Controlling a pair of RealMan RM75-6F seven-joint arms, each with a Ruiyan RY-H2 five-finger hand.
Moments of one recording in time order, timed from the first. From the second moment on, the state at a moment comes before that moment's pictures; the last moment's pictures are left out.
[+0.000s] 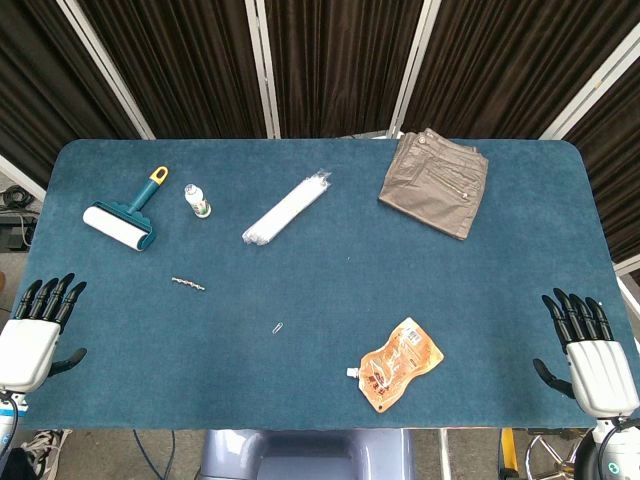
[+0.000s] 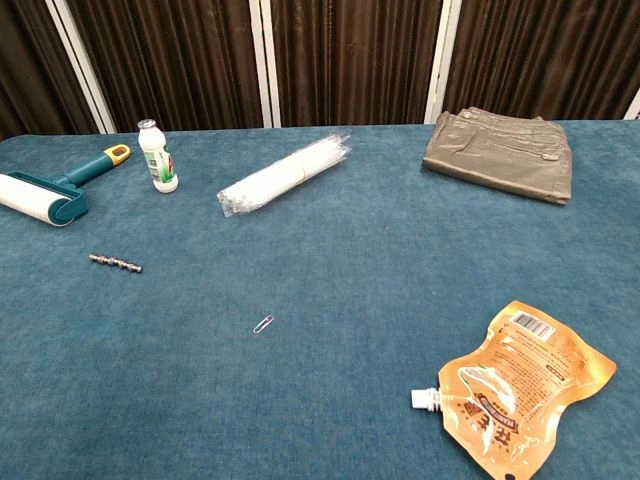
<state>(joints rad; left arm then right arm) -0.13 -1.16 0.00 -1.57 1.55 1.45 0.19 0.05 -1.12 0.03 -1.60 -1.60 1.54 -0.09</state>
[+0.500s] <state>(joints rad) -0.13 -1.16 0.00 -1.57 1.54 1.43 0.19 0.05 -1.12 0.03 -1.60 -1.60 1.54 -0.09</state>
